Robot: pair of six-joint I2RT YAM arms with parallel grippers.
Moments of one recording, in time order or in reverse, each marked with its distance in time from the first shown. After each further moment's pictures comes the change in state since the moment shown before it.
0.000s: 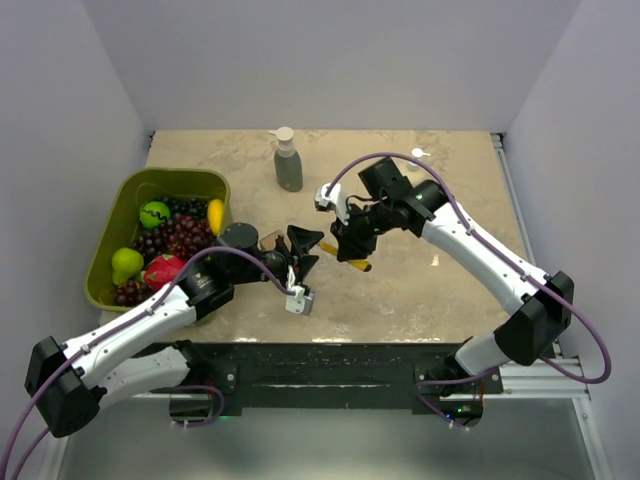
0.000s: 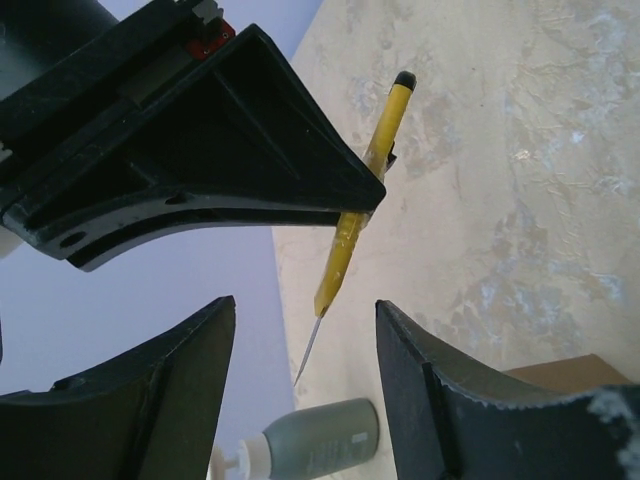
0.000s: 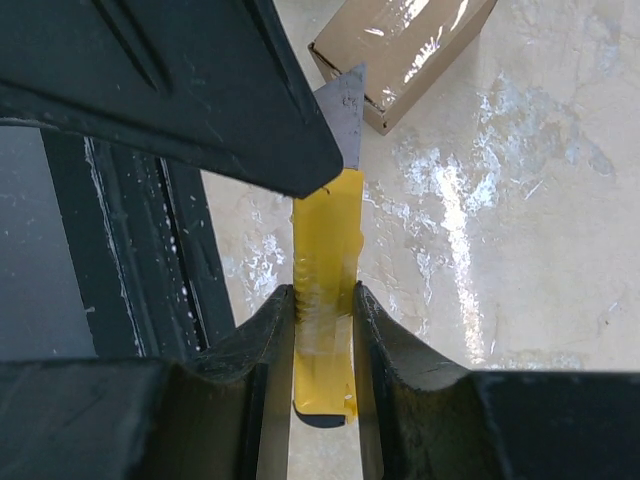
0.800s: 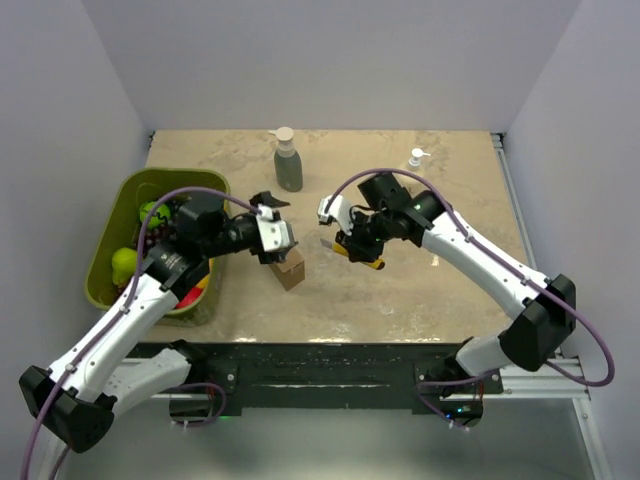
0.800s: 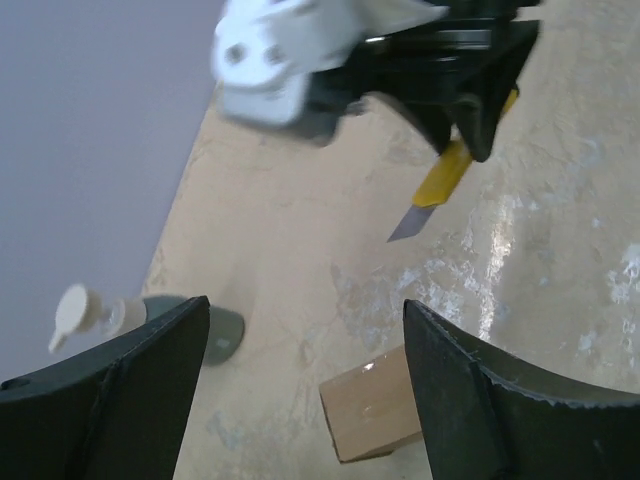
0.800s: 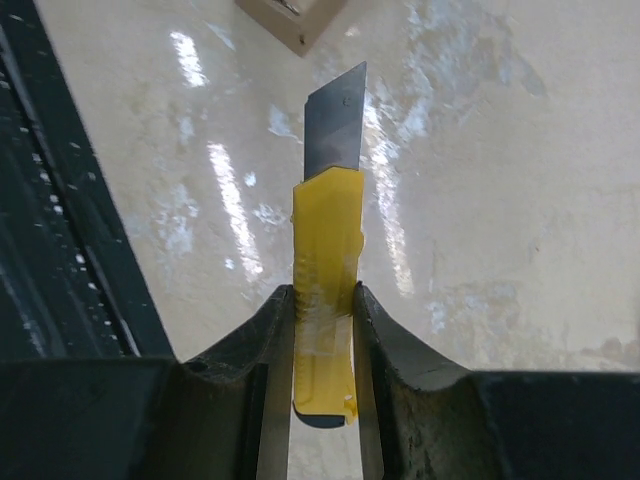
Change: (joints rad) left arm 0.280 -0.020 0.223 -0.223 0.084 -0.630; right arm 0.026 -0.053 -0.126 0.055 0.240 -0.082
